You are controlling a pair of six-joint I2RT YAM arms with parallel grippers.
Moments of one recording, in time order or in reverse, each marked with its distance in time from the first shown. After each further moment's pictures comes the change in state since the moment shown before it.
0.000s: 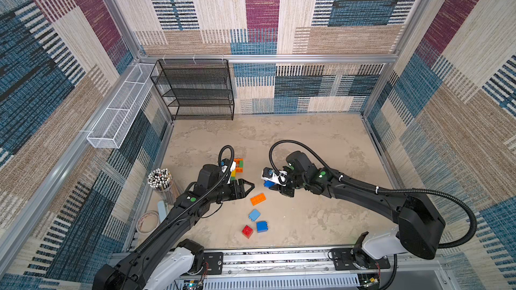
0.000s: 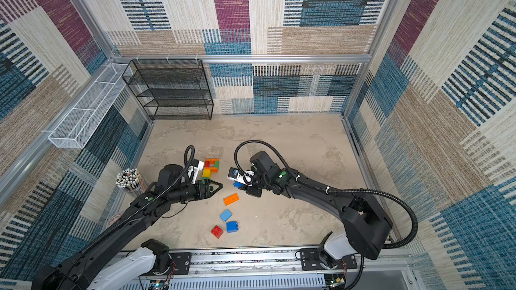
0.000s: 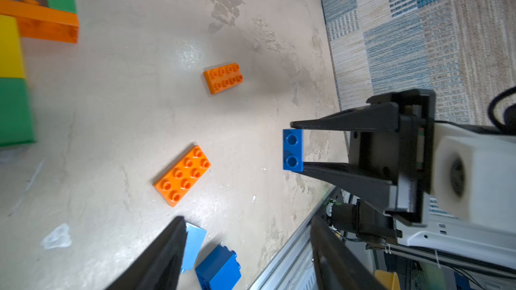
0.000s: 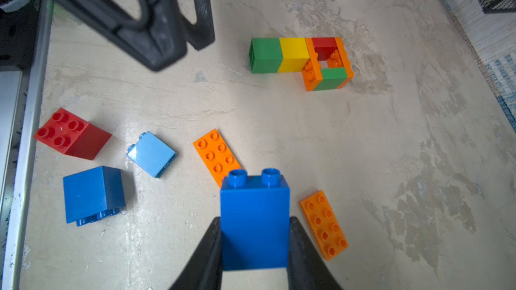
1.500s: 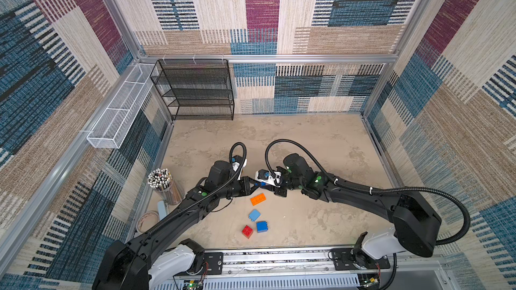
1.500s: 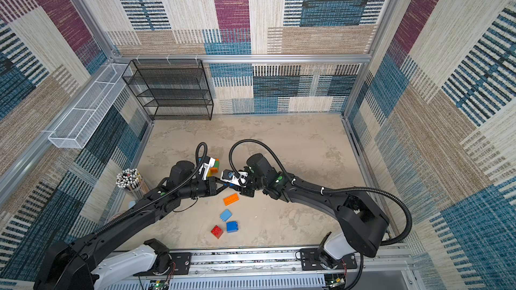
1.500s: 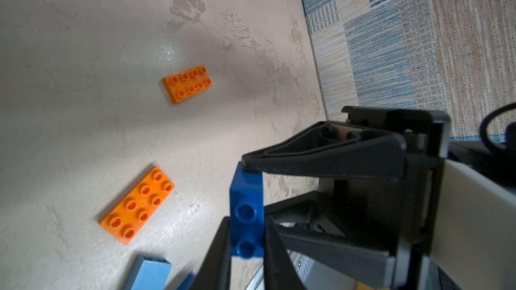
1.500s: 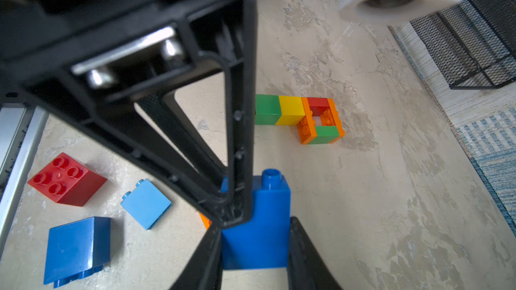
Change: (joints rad) left arm -0.088 0.137 0.033 0.146 -0.007 -0.056; right arm 0.048 0.025 -0.042 0.227 -0.023 -0.005
